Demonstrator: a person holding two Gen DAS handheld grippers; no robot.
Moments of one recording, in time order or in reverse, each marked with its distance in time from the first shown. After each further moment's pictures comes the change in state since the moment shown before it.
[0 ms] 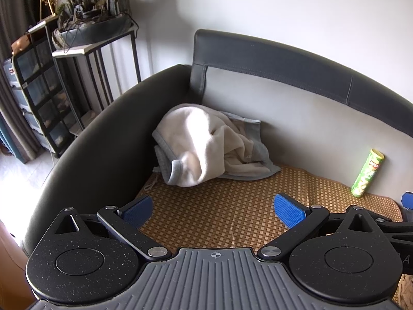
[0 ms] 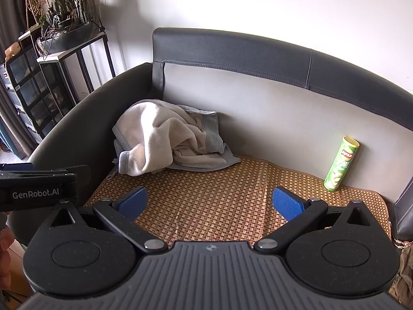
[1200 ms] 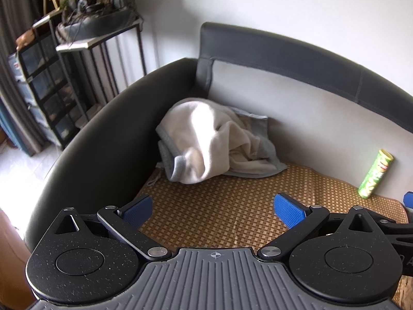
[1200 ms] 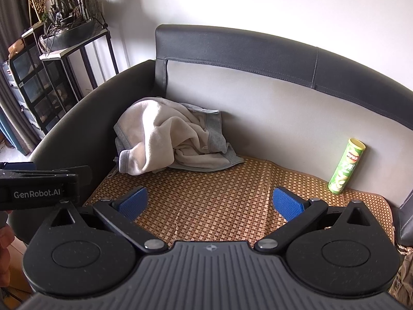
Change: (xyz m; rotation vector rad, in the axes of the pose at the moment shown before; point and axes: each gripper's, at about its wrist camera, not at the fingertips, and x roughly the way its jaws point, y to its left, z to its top) left arm 0.018 -0.008 0.014 -0.030 0.046 0.050; right arm 0.019 -0.015 0.010 -0.024 0.021 0.045
